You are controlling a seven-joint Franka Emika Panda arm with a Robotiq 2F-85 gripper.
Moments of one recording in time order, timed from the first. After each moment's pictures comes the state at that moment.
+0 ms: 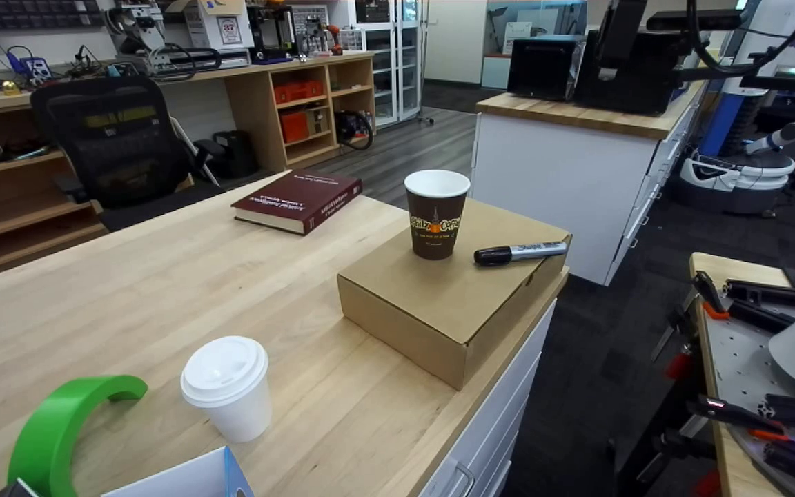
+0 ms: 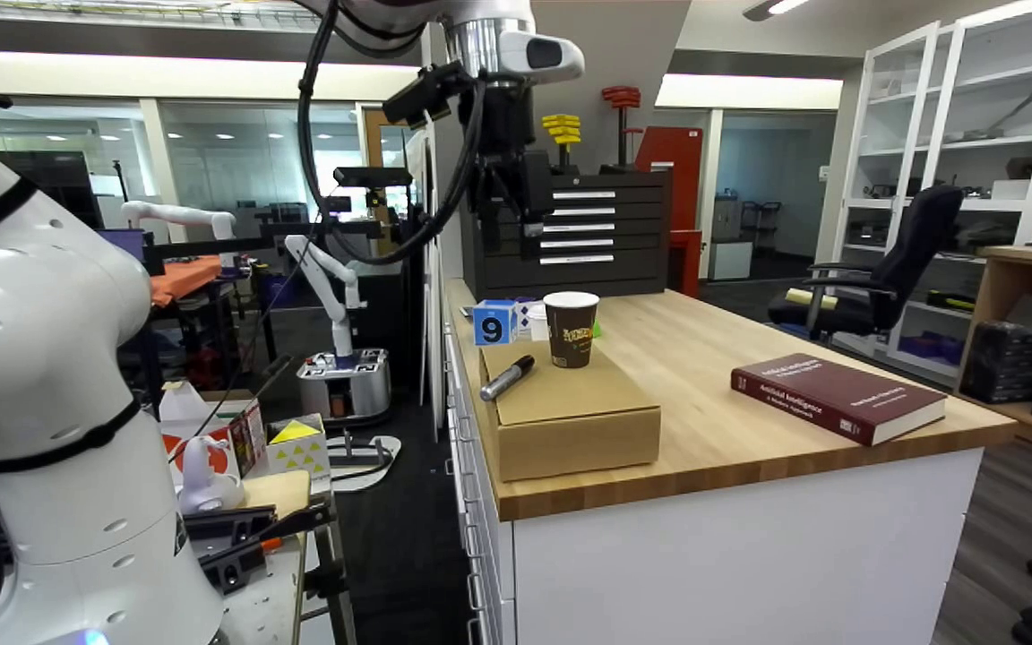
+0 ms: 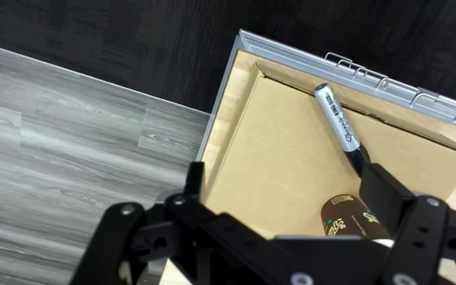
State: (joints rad) arm 0.02 -0.56 0.00 -2.43 0.01 1.96 -0.12
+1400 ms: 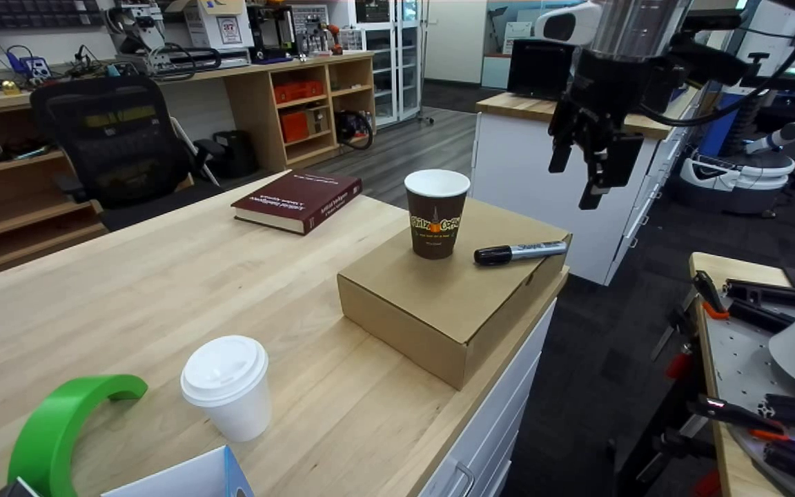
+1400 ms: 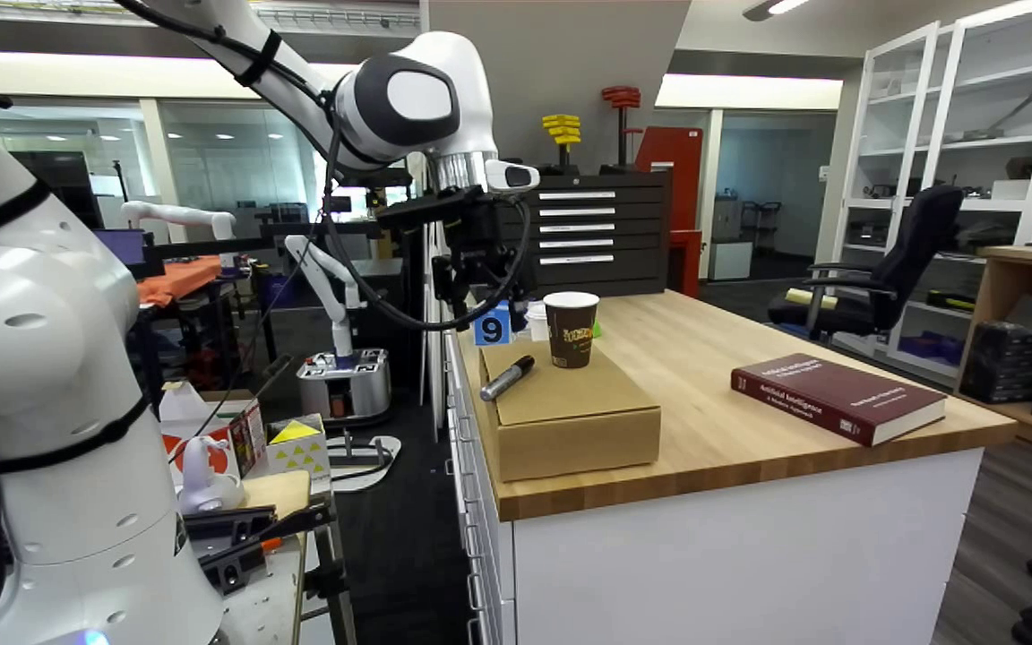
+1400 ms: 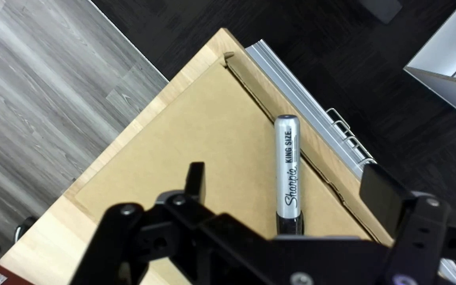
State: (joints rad) arm 0.17 -0.43 0.11 -2.60 -0.11 2.25 -0.29
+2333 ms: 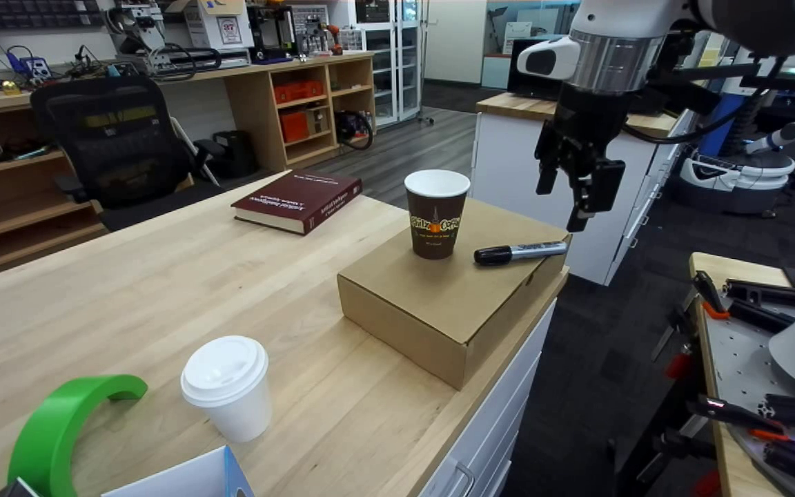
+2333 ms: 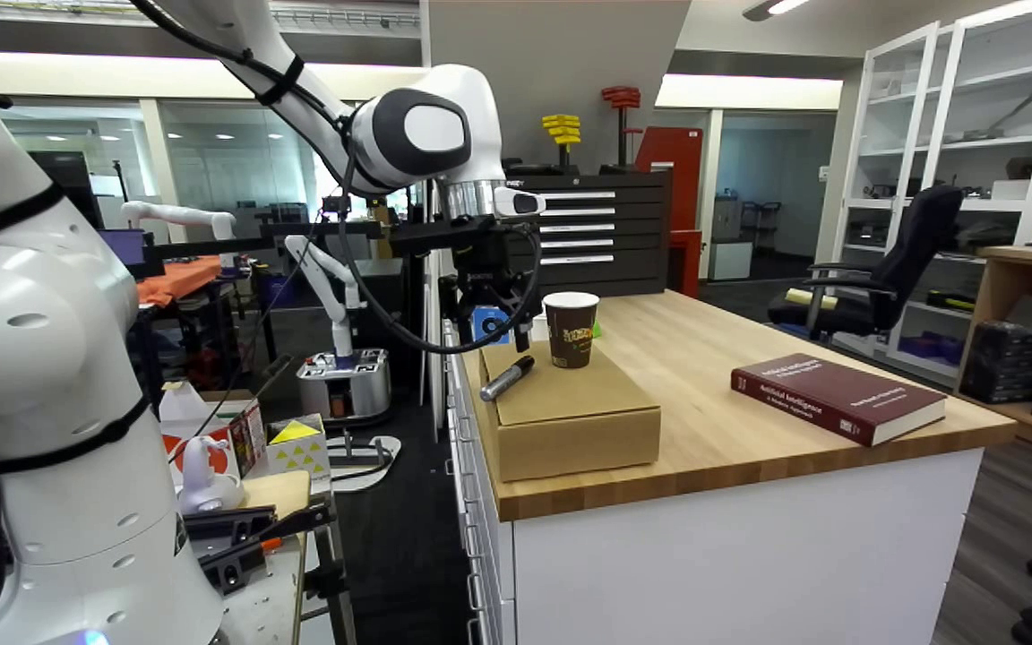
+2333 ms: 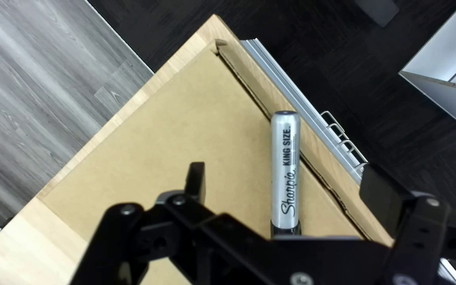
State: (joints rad) arm 0.18 -0.35 0.11 -2.60 -0.11 2.32 -0.30
